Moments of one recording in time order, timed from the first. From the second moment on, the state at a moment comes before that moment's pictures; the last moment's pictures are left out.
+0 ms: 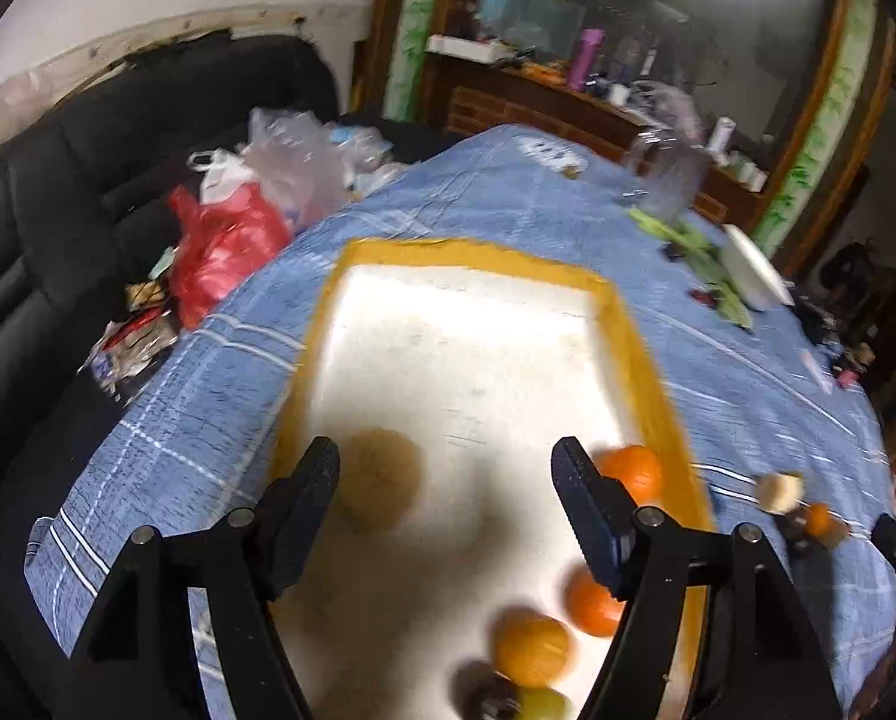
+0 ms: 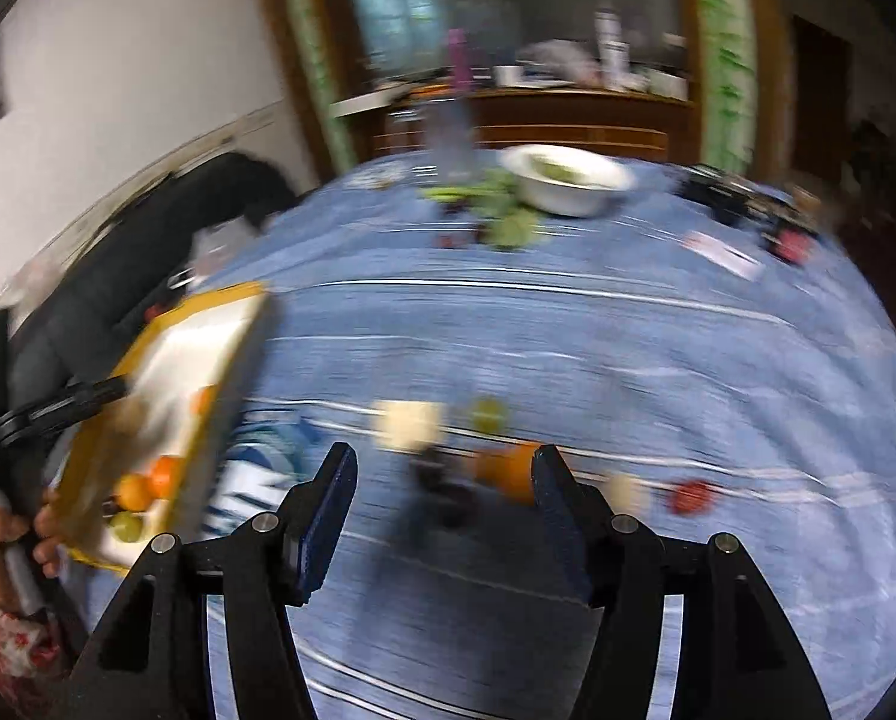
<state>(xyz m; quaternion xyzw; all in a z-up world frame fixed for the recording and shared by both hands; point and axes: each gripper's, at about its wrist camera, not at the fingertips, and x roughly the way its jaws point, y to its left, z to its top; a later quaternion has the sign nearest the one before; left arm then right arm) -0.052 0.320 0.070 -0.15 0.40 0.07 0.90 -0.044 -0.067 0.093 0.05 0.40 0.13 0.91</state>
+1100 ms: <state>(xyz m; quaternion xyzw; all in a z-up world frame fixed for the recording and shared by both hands) 0.009 0.127 0.046 -0.13 0.48 -0.07 0.87 -0.024 -0.110 0.040 0.04 0.43 0.13 0.89</state>
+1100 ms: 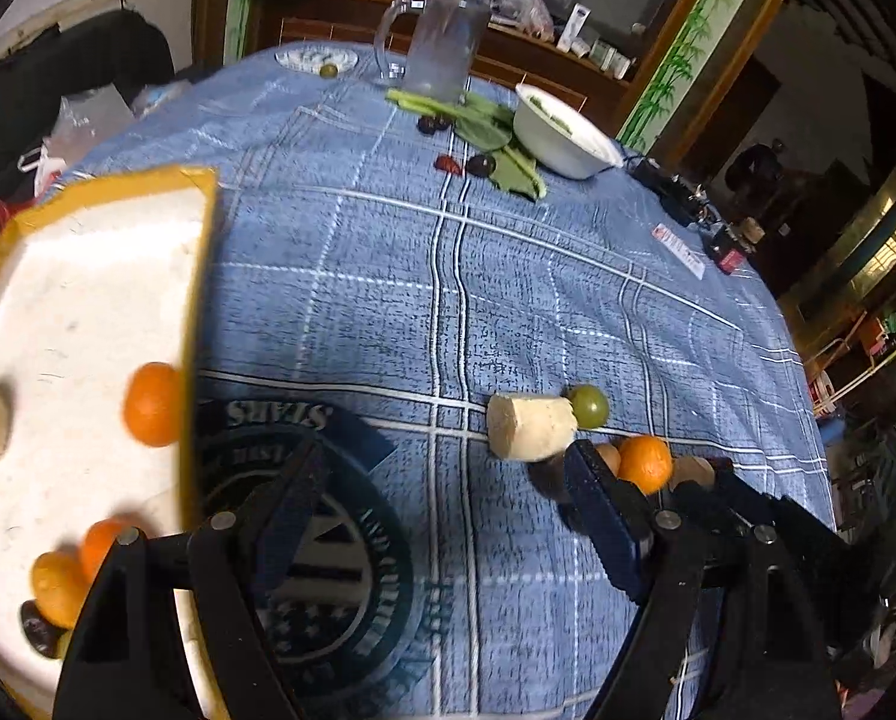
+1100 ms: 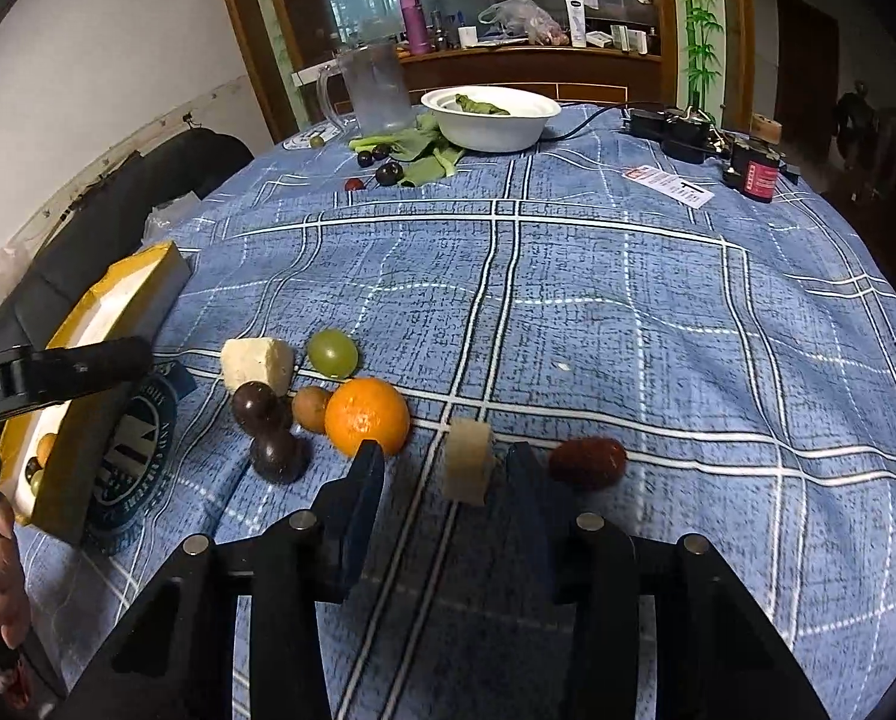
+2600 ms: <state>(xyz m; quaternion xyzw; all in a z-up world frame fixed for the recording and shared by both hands) 0.033 0.066 0.026 -0.03 0.47 -0.07 0.88 -0.022 -0.119 0.031 0.08 0.43 0.16 0.89</state>
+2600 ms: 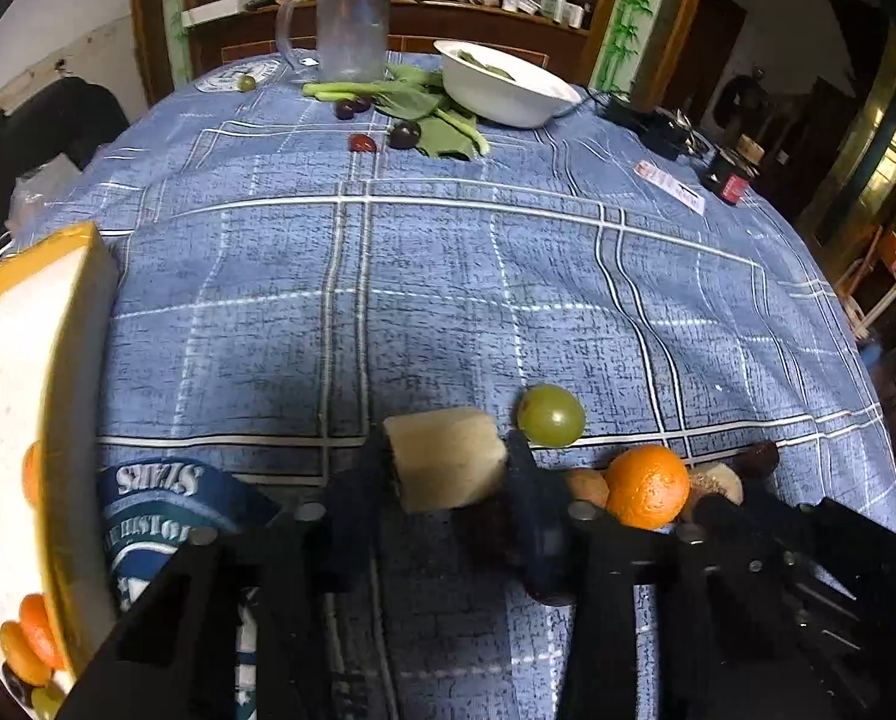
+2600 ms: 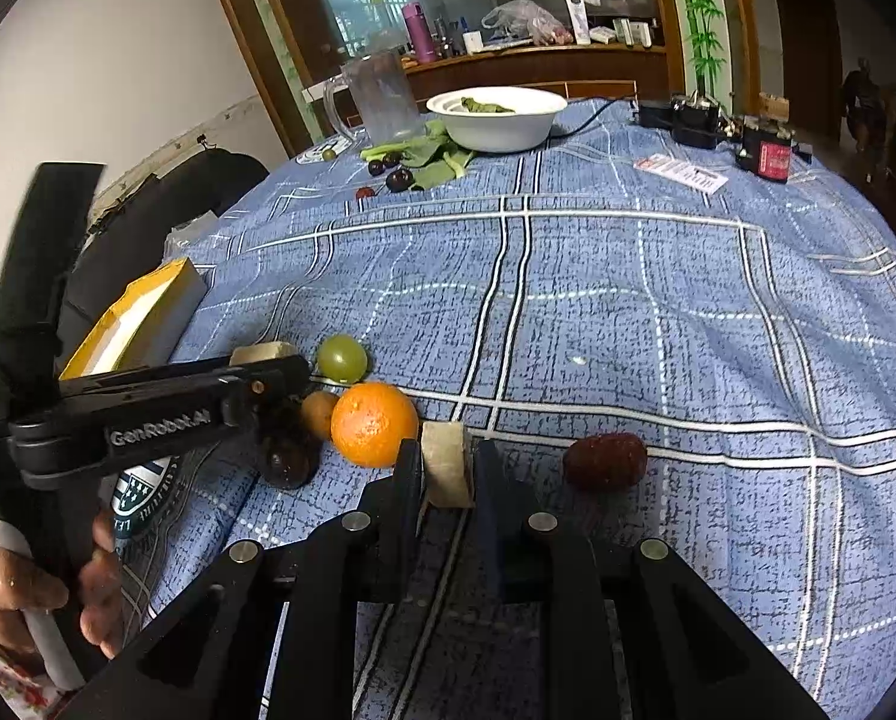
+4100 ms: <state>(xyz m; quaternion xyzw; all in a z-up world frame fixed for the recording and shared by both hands) -0.101 0.327 0.043 -0.18 0.42 0.16 0.88 -0.063 0.127 0.091 -0.02 0.42 0.36 0.83</state>
